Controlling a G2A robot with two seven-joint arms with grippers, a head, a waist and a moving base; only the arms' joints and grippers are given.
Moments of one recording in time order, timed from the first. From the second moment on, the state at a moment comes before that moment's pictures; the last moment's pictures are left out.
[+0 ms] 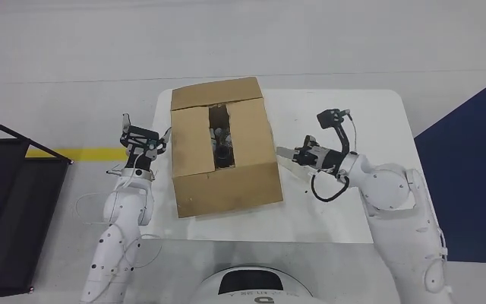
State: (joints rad) left arm 1.58 -1.31 -1.52 -1.70 1.88 0.08 0.09; right arm -1.46 -1.17 1.46 -1.96 -0.50 -0.07 1.02
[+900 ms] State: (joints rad) left arm 1.58 -1.31 -1.52 -1.70 1.88 0.08 0.09; right arm -1.20 -1.16 1.32 -1.60 0.13 -0.13 1.47
